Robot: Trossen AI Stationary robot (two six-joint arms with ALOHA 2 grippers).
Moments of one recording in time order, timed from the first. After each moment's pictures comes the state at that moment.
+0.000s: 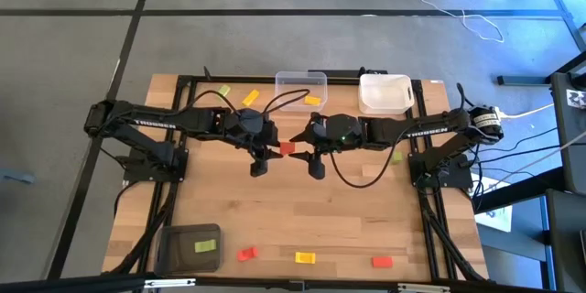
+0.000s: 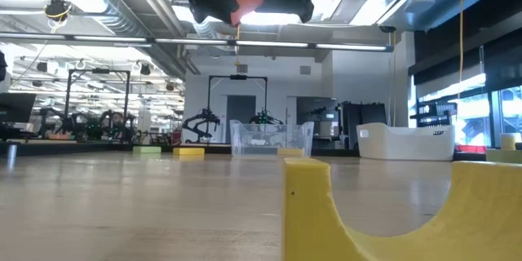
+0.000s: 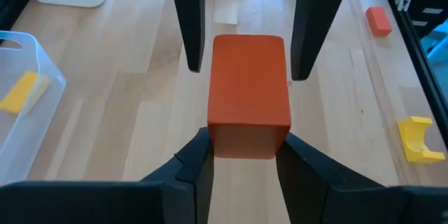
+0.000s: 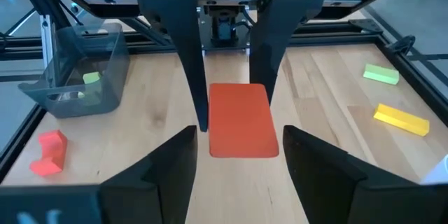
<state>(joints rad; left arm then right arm) 0.01 1.34 1.11 -0.39 0.01 -0.10 0.04 1.53 1.13 -0.03 0.03 0.07</state>
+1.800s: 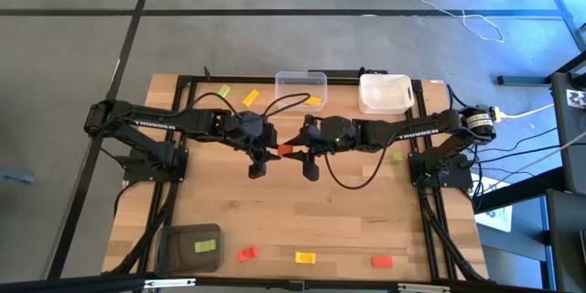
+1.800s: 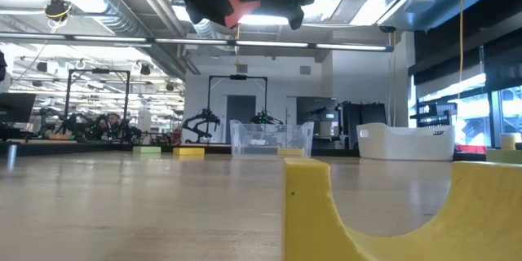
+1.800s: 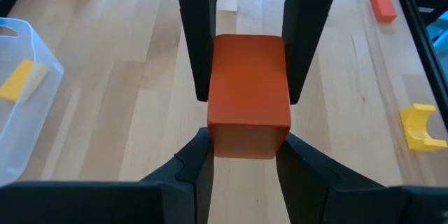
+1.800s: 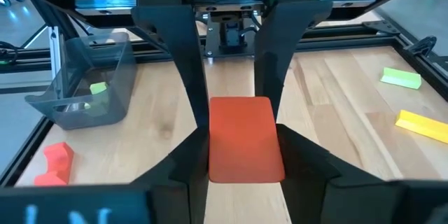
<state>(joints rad) 0.00 1.34 1.11 -0.43 -0.01 -0.10 0.04 1.60 1.13 0.07 0.00 0.10</state>
